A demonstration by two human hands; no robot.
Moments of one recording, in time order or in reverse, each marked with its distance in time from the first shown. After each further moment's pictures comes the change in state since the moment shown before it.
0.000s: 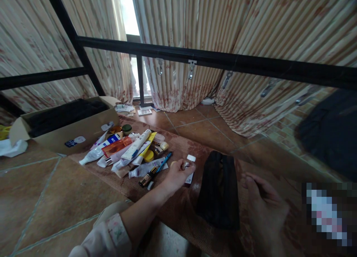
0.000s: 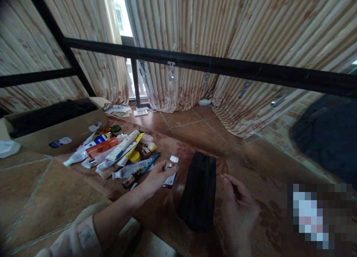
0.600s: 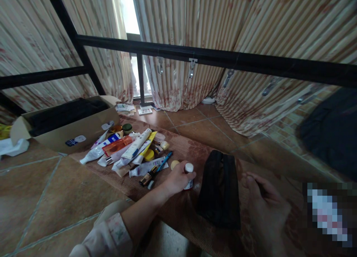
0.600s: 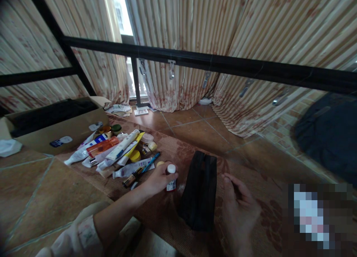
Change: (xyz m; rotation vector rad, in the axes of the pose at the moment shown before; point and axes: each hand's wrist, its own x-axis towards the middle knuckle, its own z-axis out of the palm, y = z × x) left_hand 0.006 -0.017 -0.005 0.205 -0.106 0.126; right_hand 0.001 0.001 0.002 0.017 0.022 -0.014
